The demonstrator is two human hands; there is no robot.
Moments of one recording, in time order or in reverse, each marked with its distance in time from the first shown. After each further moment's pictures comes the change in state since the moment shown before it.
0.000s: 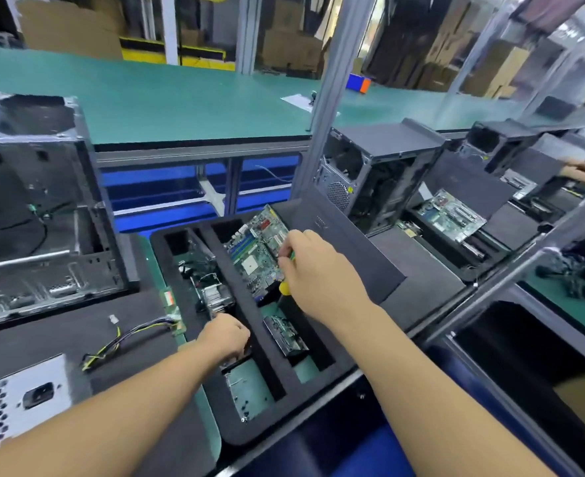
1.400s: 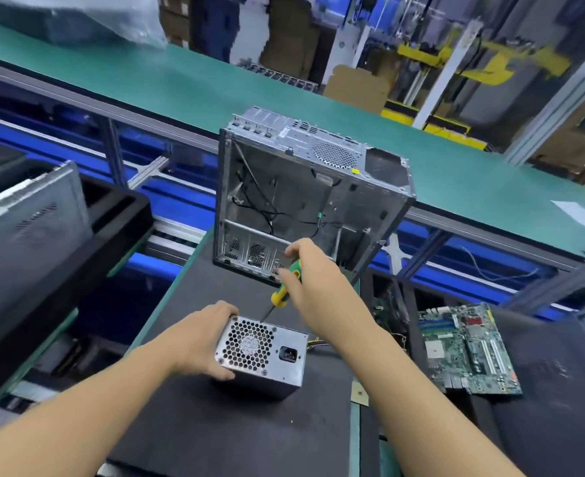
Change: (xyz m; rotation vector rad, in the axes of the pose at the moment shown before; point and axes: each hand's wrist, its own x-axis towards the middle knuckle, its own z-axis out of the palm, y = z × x) left_hand -0.150 -0.292 -0.185 0.305 0.448 0.054; right_hand 0.027 -0.285 0.094 0.474 -0.354 -0.649
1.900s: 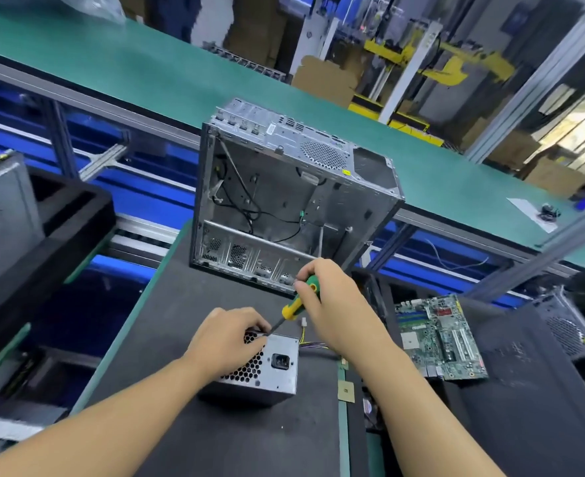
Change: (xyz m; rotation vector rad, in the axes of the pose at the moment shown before) left_hand 0.041 0.047 0.014 -0.237 0.269 0.132; right_hand -0.004 0.010 -0.005 -0.071 0.026 0.153
